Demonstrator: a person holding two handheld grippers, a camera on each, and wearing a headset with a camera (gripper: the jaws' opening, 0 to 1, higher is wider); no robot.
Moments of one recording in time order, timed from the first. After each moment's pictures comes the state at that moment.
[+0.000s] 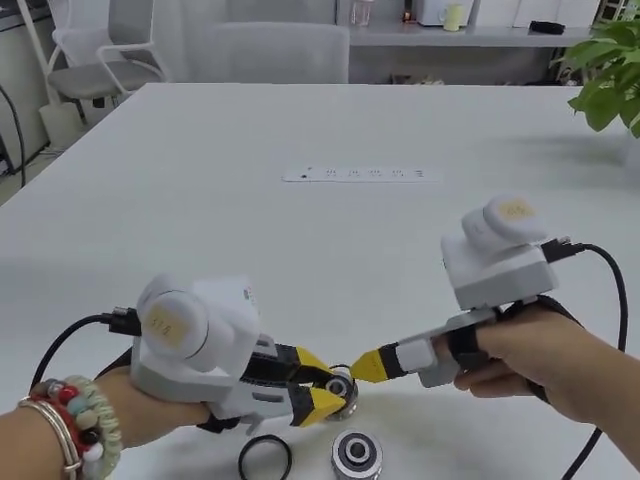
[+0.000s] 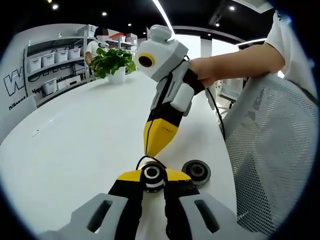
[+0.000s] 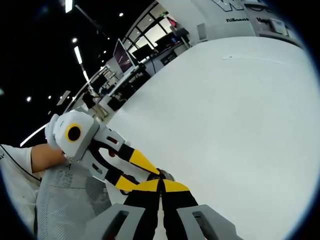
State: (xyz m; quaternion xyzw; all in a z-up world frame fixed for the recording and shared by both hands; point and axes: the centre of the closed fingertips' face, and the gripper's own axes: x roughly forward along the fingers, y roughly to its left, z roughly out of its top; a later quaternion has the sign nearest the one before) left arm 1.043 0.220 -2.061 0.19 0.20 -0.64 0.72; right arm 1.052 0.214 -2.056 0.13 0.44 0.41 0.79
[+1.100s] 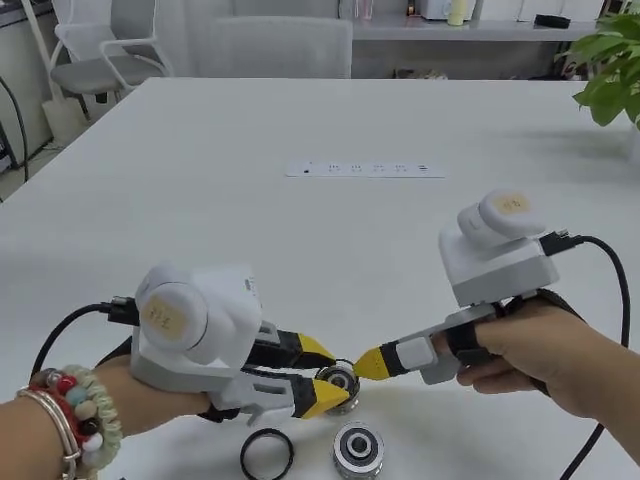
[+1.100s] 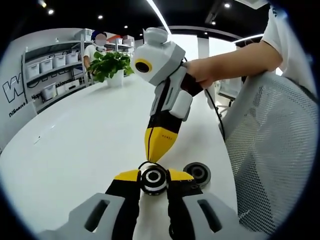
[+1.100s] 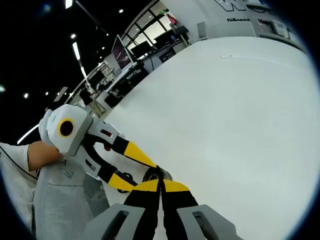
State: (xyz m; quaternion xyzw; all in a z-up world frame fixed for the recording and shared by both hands) left arm 1.045 0.220 -2.050 0.20 0.18 -0.64 0.72; right arm 1.047 0.216 -2.058 0.11 0.45 0.40 0.79
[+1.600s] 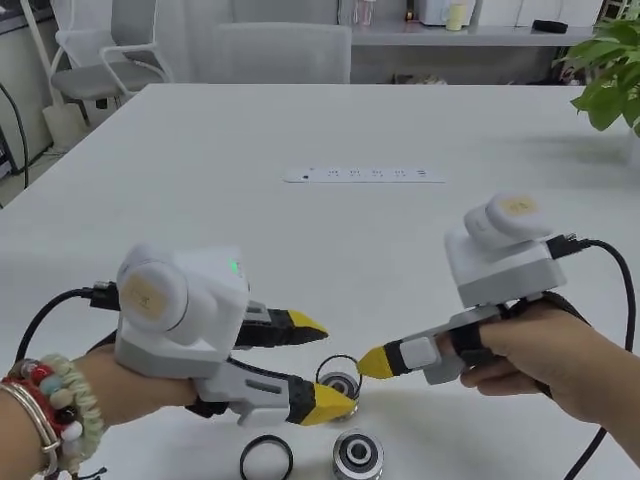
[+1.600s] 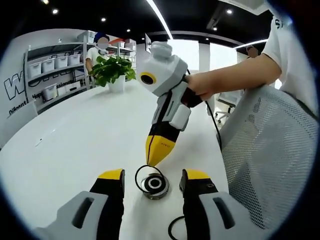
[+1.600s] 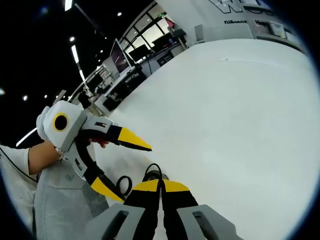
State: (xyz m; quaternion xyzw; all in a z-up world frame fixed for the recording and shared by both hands) left arm 1.046 0.222 -2.030 0.18 0.17 -0.65 0.72; right arm 1.054 0.207 -2.053 0.12 0.44 0.39 0.80
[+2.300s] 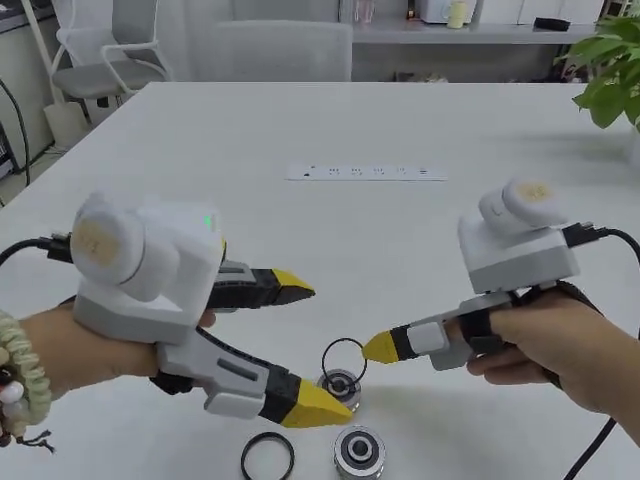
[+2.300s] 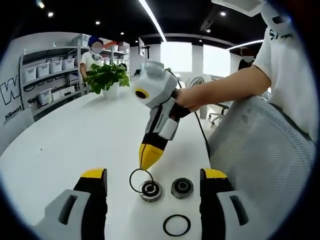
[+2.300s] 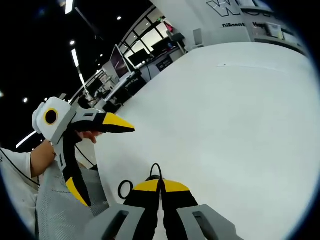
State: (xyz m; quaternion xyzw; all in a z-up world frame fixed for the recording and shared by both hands) left arm 1.033 0.230 -1.986 0.17 0.17 -0.67 0.70; right arm 1.059 0.204 -2.043 0.12 0.42 0.39 0.81
